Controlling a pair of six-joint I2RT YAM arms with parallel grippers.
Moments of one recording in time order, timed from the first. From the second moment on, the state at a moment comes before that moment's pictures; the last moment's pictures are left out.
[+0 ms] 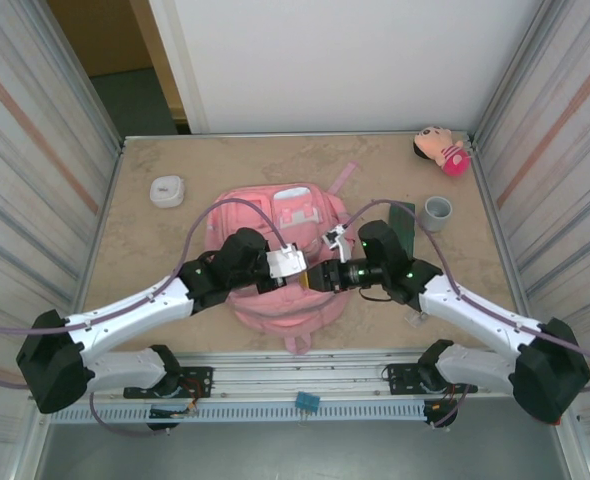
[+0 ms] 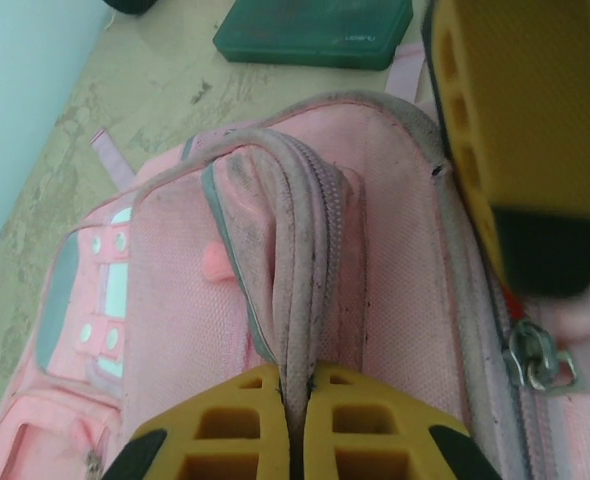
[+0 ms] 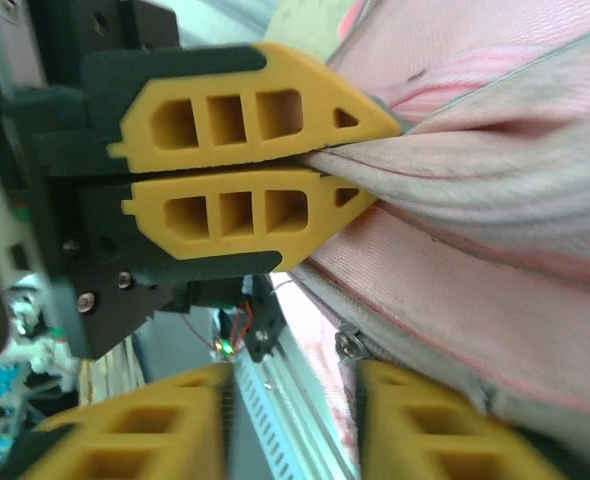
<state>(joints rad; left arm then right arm) -0.87 1.16 0.77 -0.19 0.04 0.58 0.68 1.07 0.65 -0.12 -0.66 0.73</state>
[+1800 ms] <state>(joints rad) -1.22 1.25 0.97 -0.66 -0.26 -1.13 0.62 1.10 0.55 0.17 -0.49 1.29</state>
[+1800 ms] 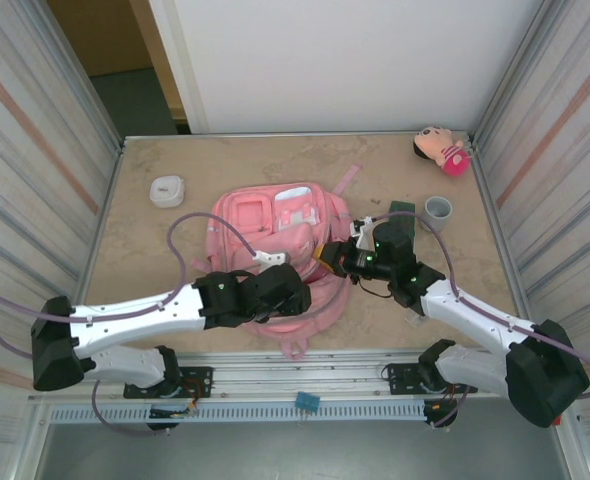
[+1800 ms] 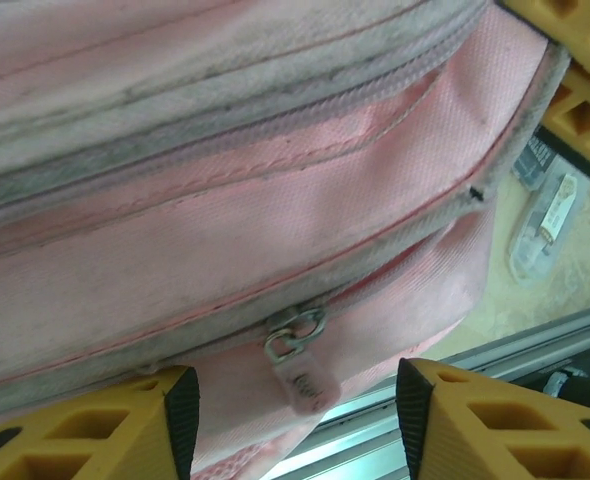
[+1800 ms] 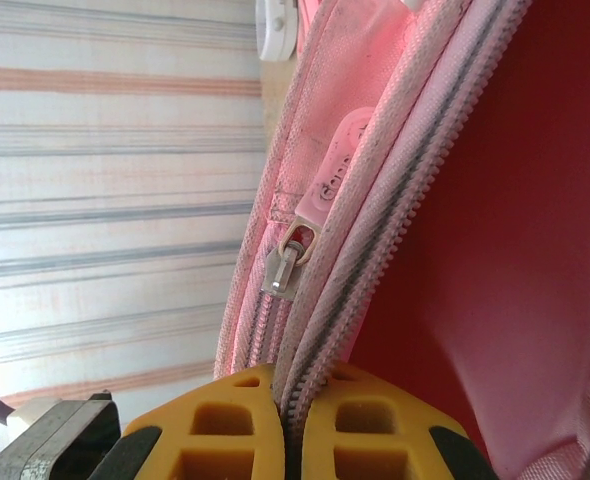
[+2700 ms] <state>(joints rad) -1.20 1.21 0.90 -0.52 -0.28 -1.02 0.66 1.02 0.56 0.13 -0.44 1.29</state>
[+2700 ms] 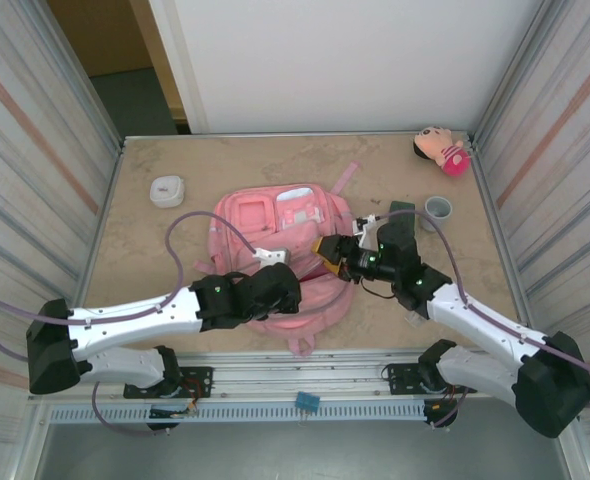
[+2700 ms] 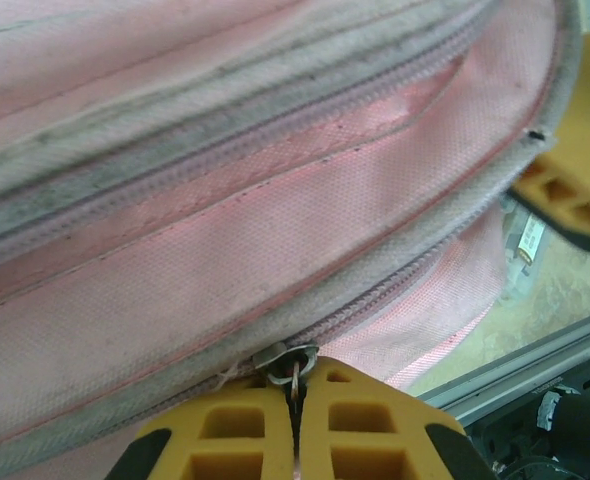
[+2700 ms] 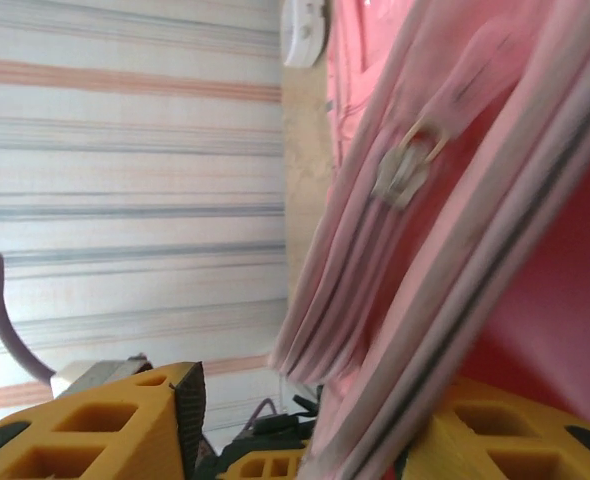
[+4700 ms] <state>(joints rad) -0.68 1.00 0.63 -0.19 -0.02 -0.48 0.41 1.21 0.97 -0.31 -0.87 0.91</state>
